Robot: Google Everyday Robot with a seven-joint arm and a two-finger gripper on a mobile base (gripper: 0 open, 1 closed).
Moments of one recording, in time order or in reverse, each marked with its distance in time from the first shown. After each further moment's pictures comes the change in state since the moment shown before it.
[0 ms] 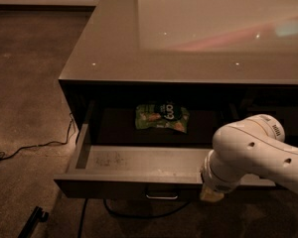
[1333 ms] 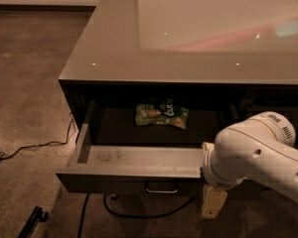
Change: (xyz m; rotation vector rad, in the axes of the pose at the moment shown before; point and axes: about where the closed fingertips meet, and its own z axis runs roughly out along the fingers) arm -0.009 -0.012 -0.031 0.134 -0.002 -0.022
